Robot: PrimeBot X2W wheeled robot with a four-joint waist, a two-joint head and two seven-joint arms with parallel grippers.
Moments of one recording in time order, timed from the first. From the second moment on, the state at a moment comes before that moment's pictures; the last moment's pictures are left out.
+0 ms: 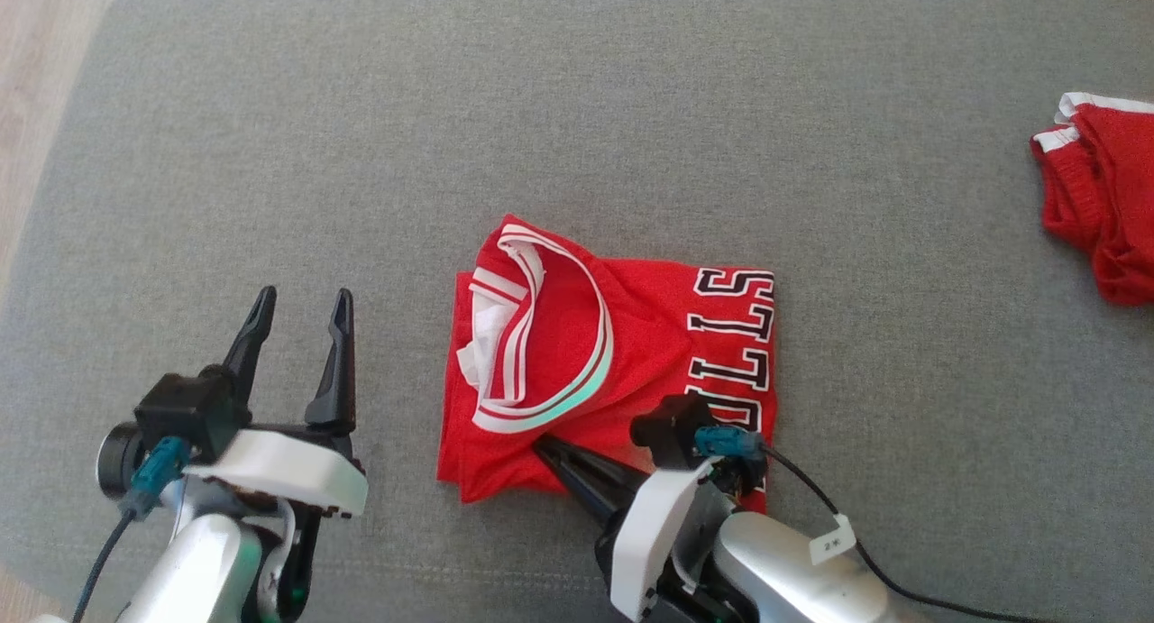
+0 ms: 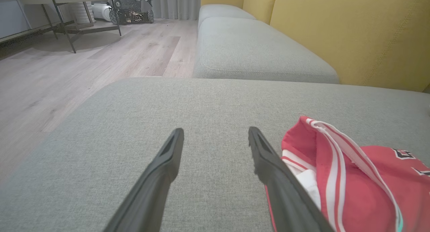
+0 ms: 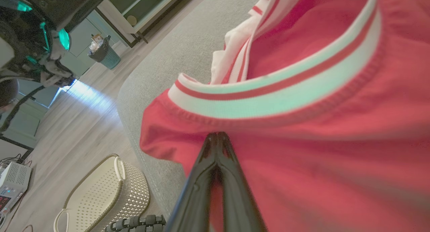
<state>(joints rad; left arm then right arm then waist) -0.13 0.34 -0.41 0.07 -0.44 0.21 -0.24 -0.42 -0.07 0.98 0.56 0.65 0.13 -0.04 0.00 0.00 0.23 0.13</state>
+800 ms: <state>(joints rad) -0.11 0.36 -0.40 0.05 -0.45 0.24 -0.24 -0.18 -0.17 0.14 0.14 0.35 0.13 -0.13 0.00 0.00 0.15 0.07</state>
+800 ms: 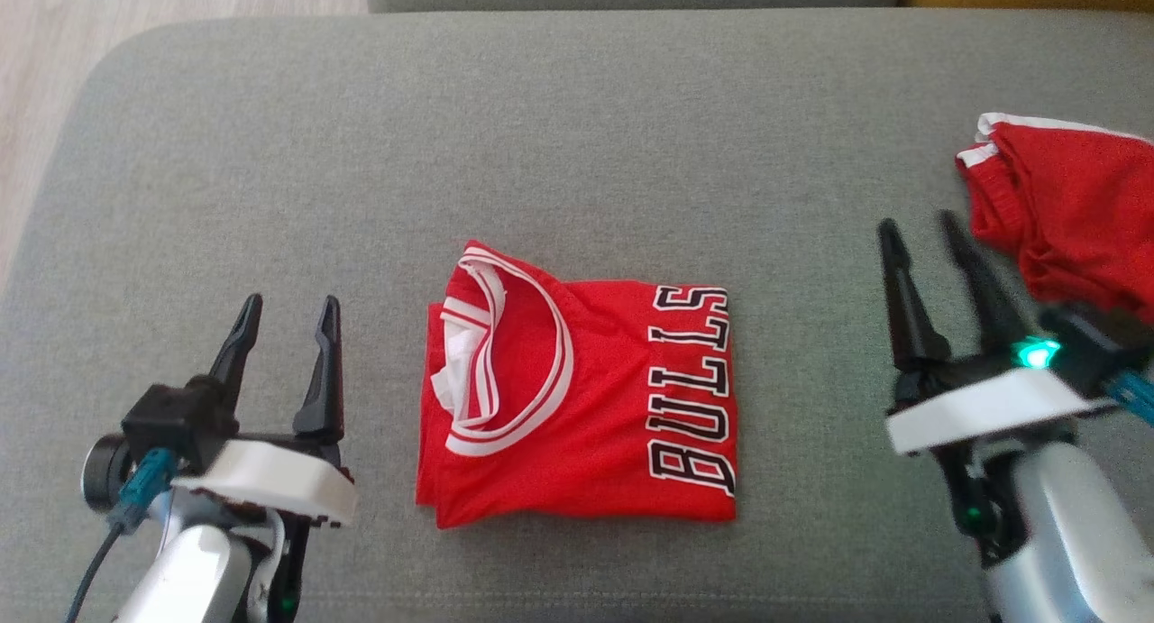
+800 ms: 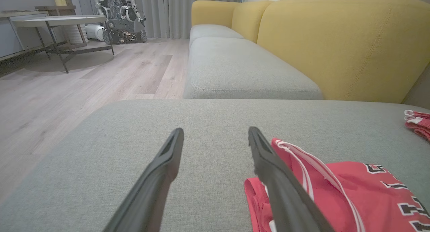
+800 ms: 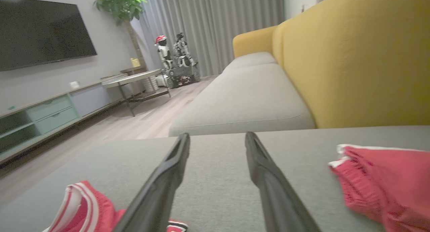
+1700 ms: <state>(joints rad) 0.06 0.41 -0.41 -0.01 -0.45 0.28 -0.20 0.15 -0.05 -0.06 -0.15 0.18 0.13 0.07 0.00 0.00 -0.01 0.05</state>
